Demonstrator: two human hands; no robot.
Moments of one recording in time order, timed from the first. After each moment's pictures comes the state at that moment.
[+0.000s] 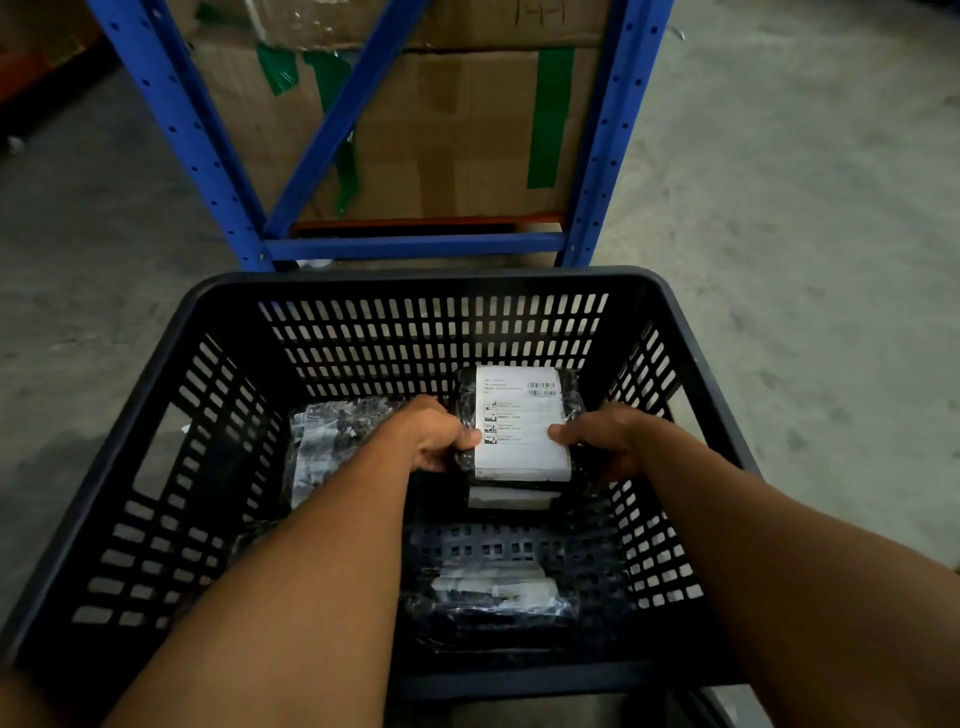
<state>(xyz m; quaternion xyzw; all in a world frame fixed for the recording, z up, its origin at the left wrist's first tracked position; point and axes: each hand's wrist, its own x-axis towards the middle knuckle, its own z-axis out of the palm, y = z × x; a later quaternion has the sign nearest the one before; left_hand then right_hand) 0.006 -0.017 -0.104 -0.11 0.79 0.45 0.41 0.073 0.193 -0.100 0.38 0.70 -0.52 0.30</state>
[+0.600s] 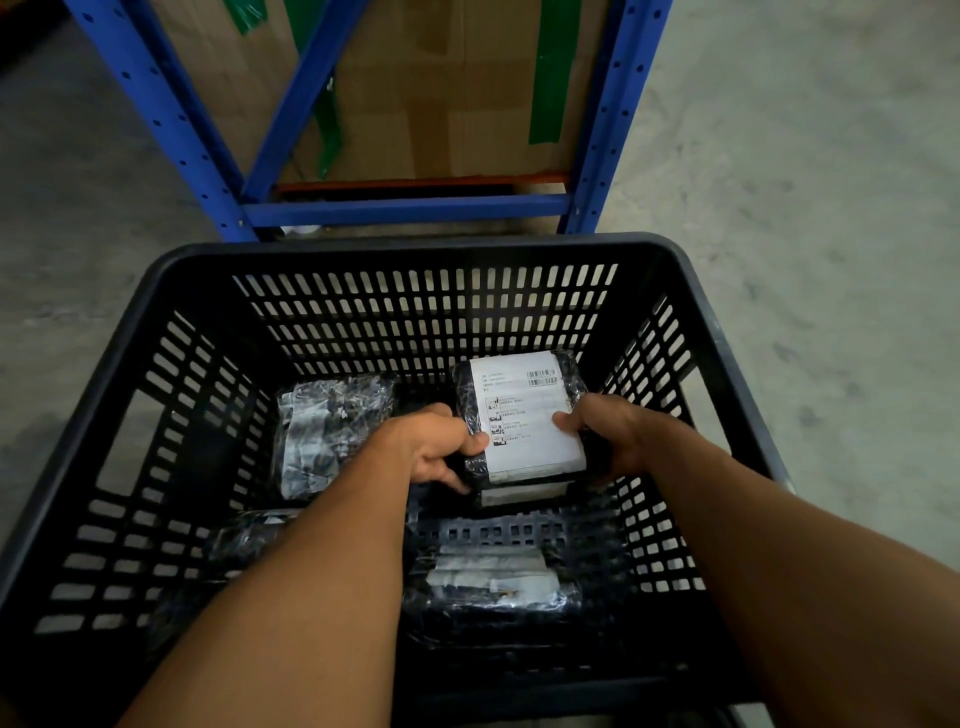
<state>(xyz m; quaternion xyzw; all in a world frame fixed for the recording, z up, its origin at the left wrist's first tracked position) 0.018 -0.011 -0.128 -0.16 0.68 0.50 0.51 0.073 0.190 -0.123 0.40 0.65 -0.57 0.31</state>
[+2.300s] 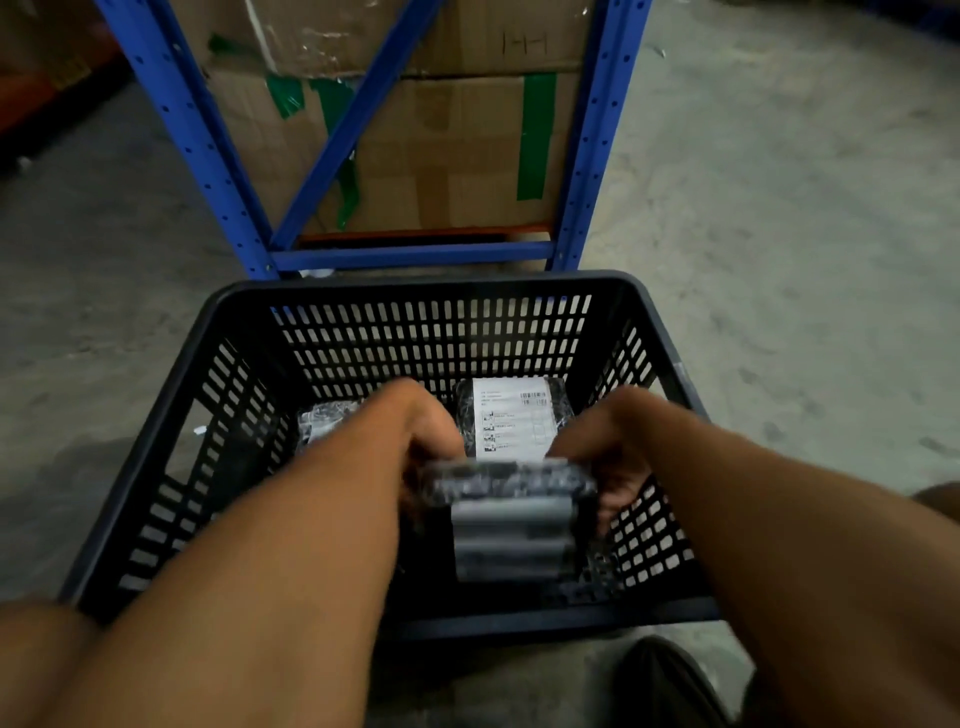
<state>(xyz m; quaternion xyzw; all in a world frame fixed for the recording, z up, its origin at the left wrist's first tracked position) 0.026 -0.026 -0.034 0.01 0.74 0.12 0.66 0.093 0.166 -0.039 0.20 0.64 -0.32 0.67</state>
